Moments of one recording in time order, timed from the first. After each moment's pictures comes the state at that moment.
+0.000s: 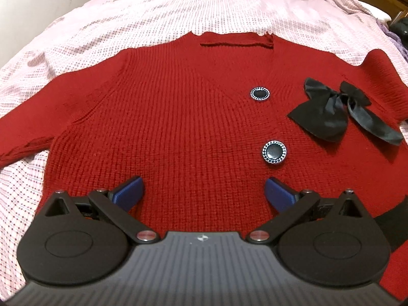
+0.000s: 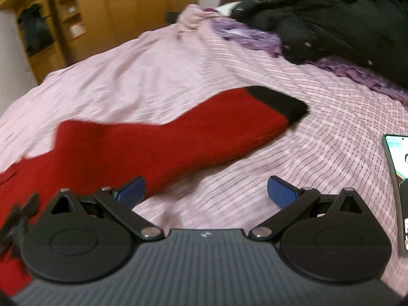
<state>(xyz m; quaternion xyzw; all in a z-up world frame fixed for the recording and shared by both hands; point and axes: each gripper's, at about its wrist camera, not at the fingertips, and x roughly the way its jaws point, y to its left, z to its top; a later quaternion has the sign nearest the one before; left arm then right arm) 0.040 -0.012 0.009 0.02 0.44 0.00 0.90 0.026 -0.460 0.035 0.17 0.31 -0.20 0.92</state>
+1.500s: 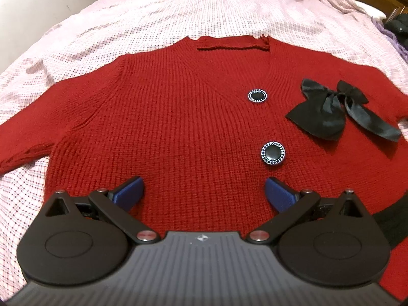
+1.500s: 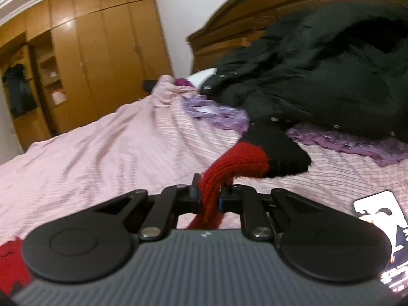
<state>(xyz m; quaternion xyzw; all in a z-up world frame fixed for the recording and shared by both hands) 0.037 -0.009 0.012 0.03 0.43 -0.01 0.90 0.017 -0.467 0.098 0.16 0.15 -0.24 0.94</state>
